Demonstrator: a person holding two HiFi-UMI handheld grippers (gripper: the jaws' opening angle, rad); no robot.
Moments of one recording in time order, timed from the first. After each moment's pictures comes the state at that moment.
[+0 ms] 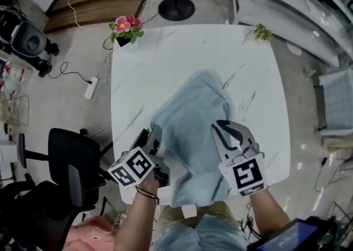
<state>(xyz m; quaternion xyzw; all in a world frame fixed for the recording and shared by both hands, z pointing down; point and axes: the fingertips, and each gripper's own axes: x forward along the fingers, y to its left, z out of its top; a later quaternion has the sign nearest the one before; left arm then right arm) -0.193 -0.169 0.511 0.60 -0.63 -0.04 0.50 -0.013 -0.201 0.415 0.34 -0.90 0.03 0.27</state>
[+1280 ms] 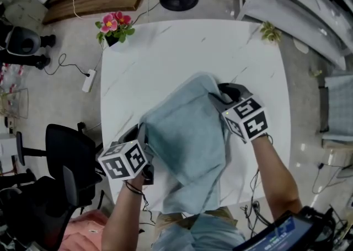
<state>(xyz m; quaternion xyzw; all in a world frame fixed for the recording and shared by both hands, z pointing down) -0.203 -0.207 0.531 0.61 -0.63 0.15 0.45 0.003 -0.343 0.518 0.28 -0.88 0.15 0.34</state>
